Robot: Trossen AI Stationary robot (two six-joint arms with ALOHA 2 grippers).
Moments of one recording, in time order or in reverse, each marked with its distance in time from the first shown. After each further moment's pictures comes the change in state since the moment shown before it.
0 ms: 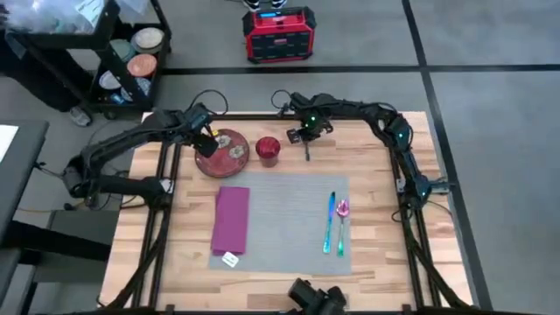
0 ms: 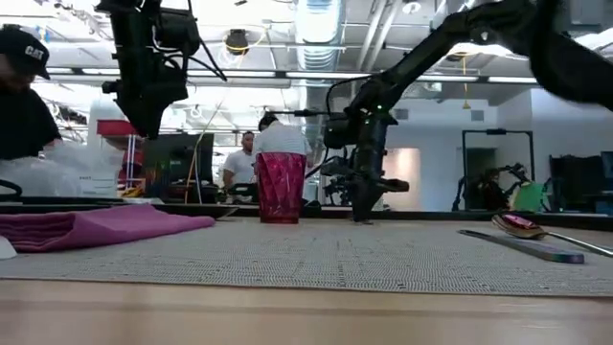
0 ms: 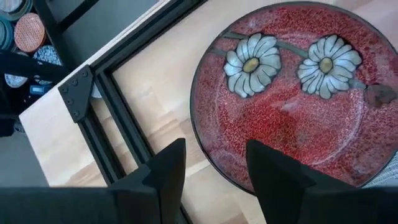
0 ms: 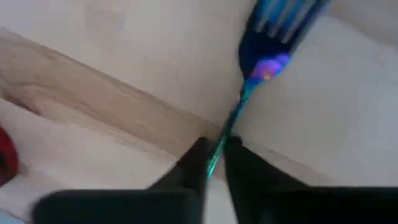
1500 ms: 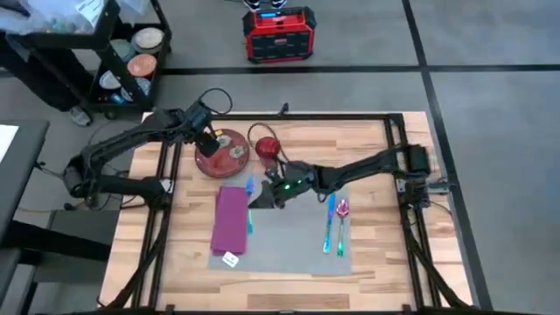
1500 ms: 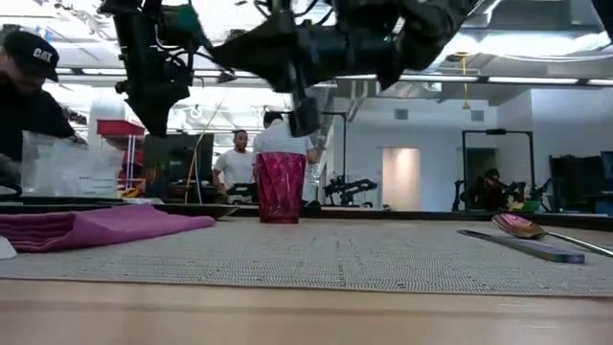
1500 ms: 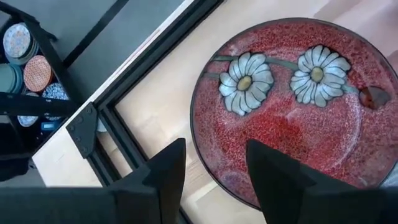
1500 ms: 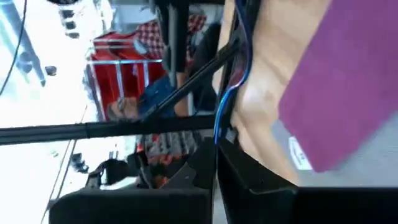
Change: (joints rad) left arm 0.002 0.000 0.000 0.067 -0.002 0.143; right arm 0.647 -0.259 -0.540 1.562 -0.247 0.986
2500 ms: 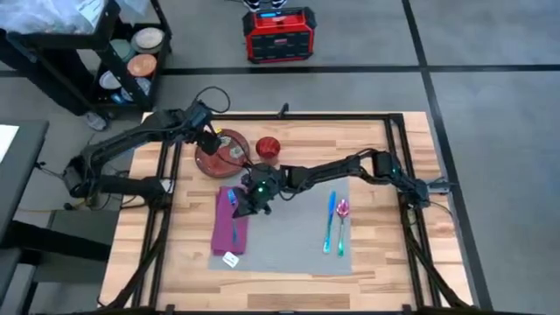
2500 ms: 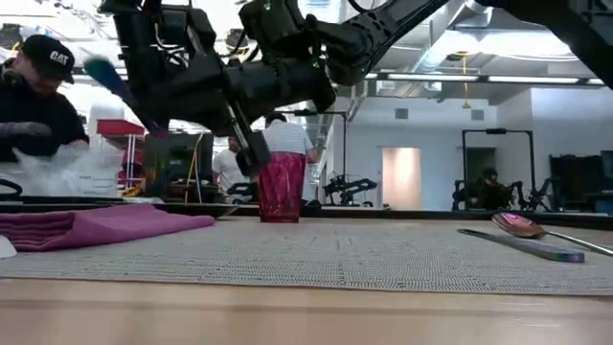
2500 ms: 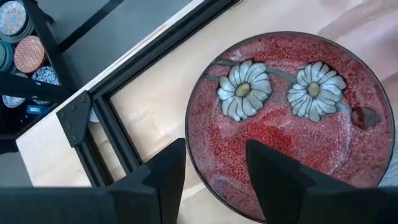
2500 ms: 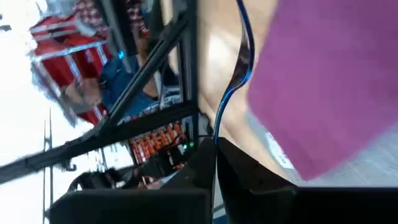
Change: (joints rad) left arm 0.000 0.000 0.000 0.006 0.002 -0.120; right arm -0.030 0.292 0.432 -0.412 -0.154 0.101
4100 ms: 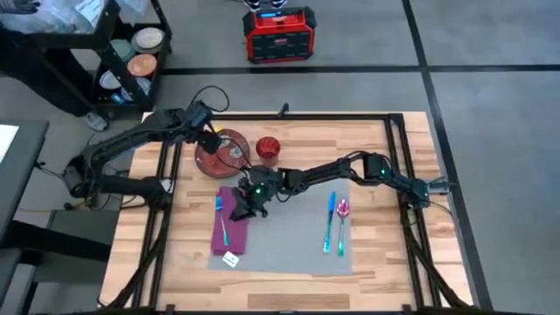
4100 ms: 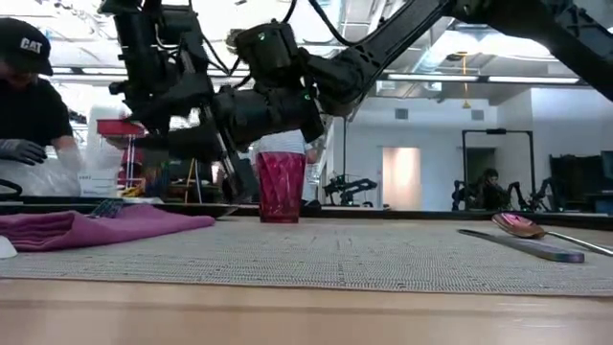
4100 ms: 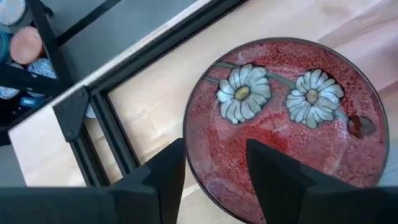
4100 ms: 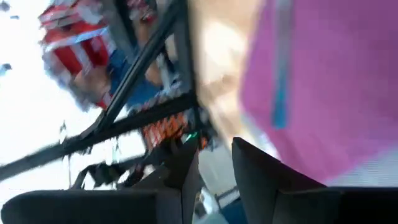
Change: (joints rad) left arm 0.000 0.000 0.000 -0.015 0.049 -0.043; right arm -0.017 0.087 0.020 0.257 -0.137 0.056
